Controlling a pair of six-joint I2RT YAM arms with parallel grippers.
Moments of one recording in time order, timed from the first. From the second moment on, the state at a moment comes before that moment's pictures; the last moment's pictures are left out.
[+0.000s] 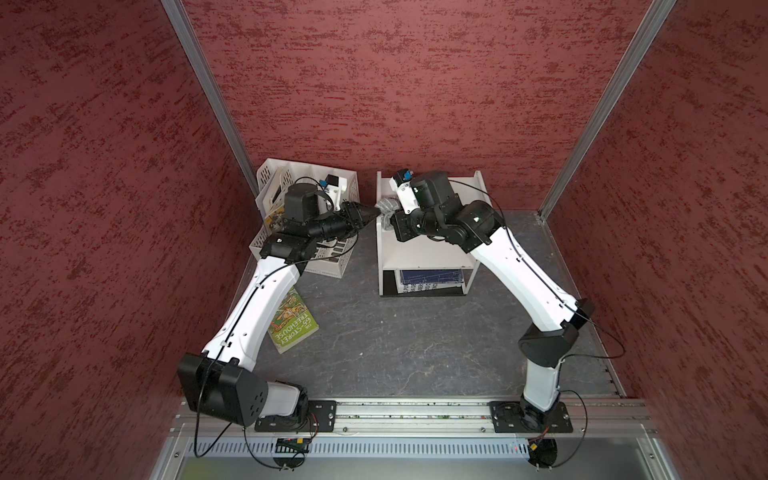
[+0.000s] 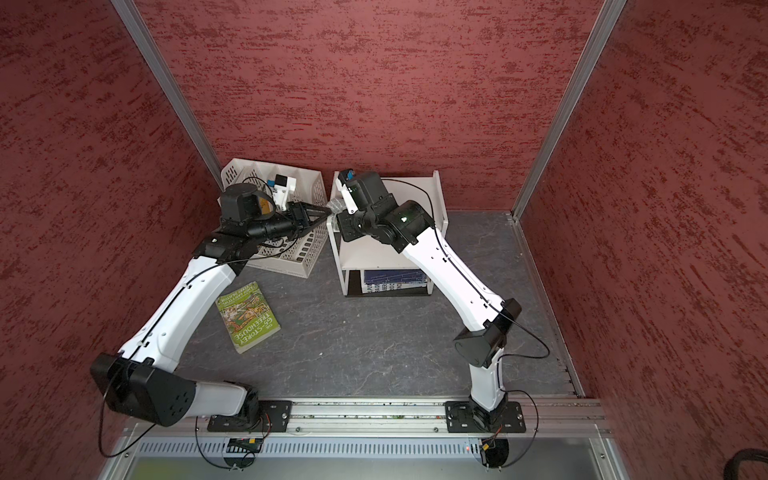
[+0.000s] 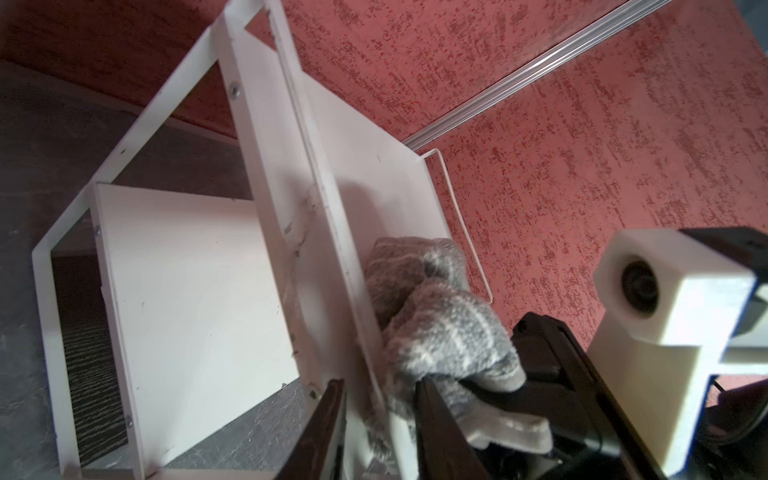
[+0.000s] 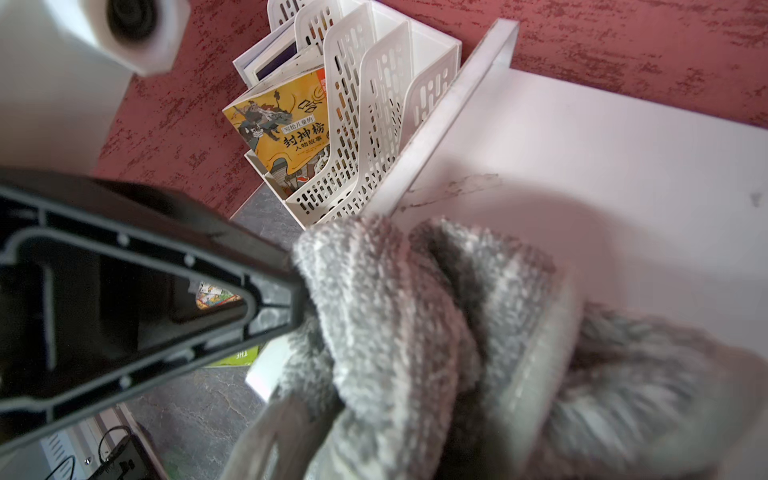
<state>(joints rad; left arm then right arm) -0.22 1.38 1.42 -0.36 0.71 -0.81 0.75 1.91 2.31 -1.00 0.01 0.25</state>
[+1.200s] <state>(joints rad) -0.22 1.38 1.40 -0.35 0.75 -0.83 0.40 1.97 2.39 -1.04 0.15 0.39</state>
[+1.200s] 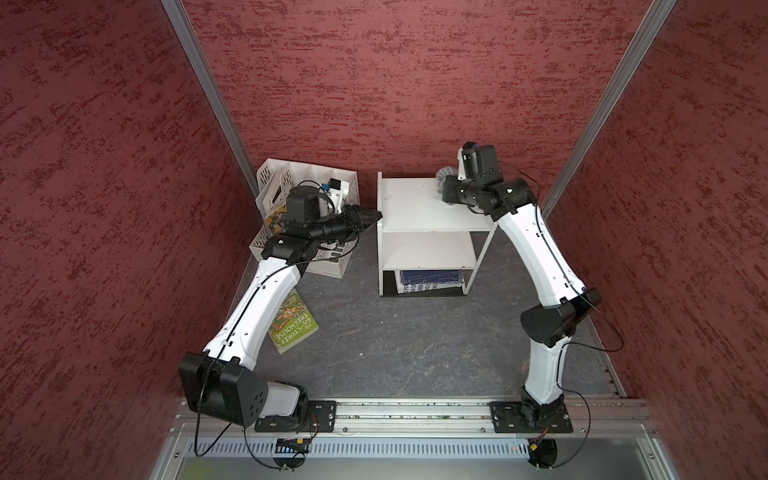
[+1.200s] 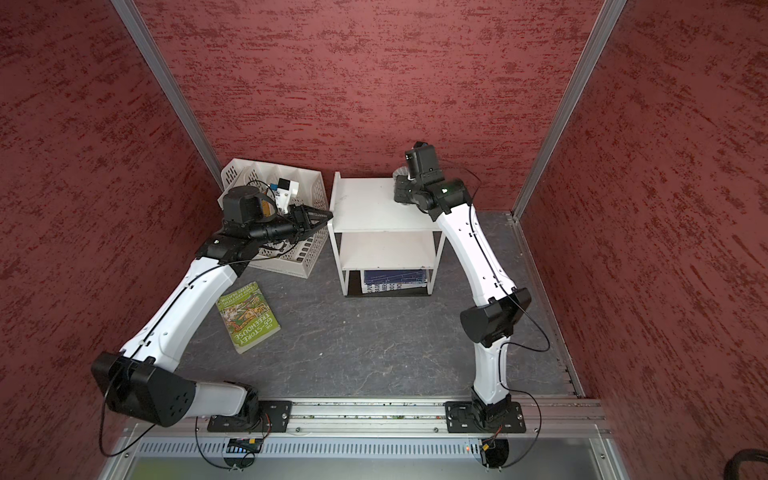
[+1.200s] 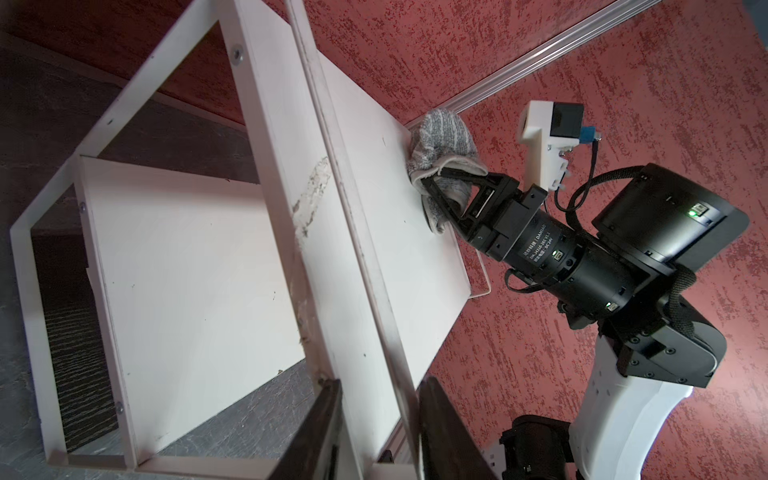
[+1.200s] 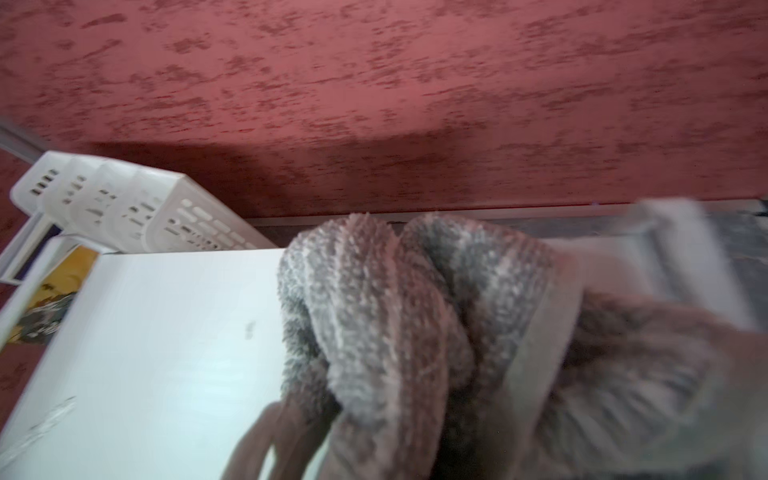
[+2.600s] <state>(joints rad) -0.22 1.39 1.41 -0.36 0.76 -0.82 0.55 1.83 2.25 -1.10 0.07 0.42</state>
